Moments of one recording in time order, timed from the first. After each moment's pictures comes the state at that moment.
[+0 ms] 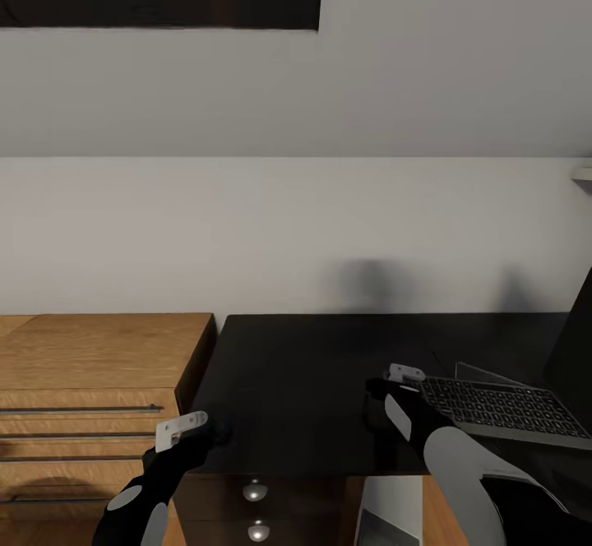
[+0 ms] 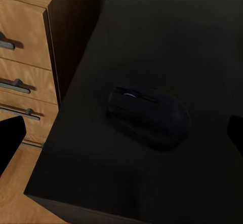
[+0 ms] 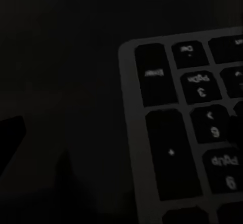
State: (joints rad) left arm -0.01 -0.13 0.03 -1.62 0.15 0.55 0.20; right arm -0.84 0.04 -0.11 -0.25 -0.09 0.14 -0.20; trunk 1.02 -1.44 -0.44
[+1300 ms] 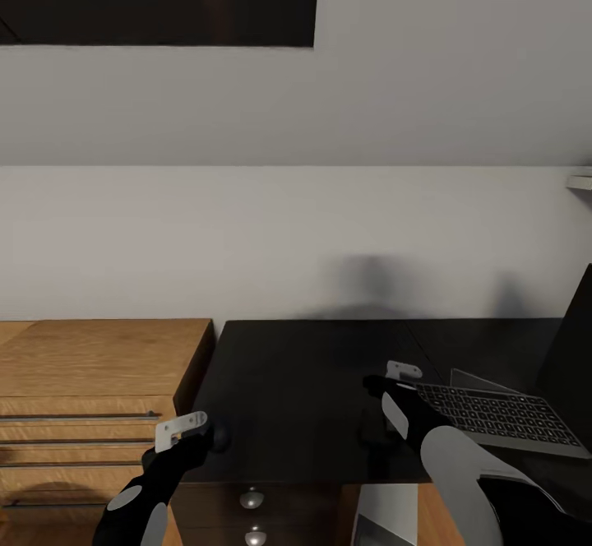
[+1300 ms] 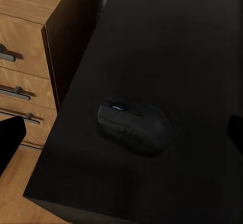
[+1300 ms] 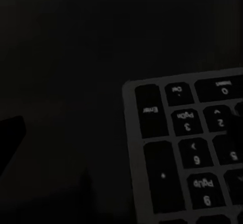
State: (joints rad) left arm -0.01 -0.13 0.03 -1.62 0.14 0.55 0.20; right arm -0.84 0.05 -0.11 -0.27 -0.08 0.13 -0.20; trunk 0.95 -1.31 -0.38
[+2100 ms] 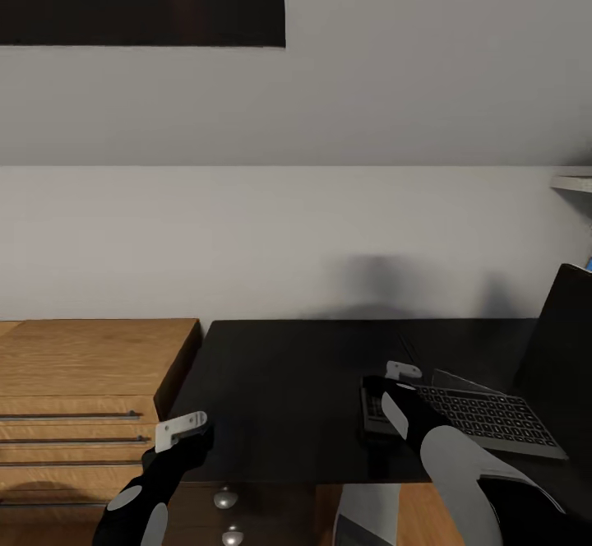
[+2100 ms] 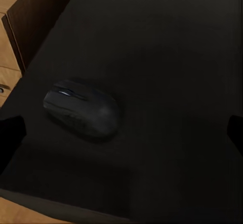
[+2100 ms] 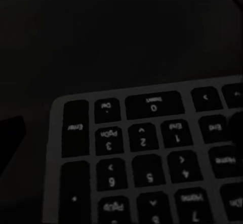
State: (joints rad) left arm -0.01 -0.13 0.03 -1.62 0.14 0.55 0.20; right arm -0.84 0.06 -0.11 -0.27 -0.08 0.13 -0.20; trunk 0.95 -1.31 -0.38
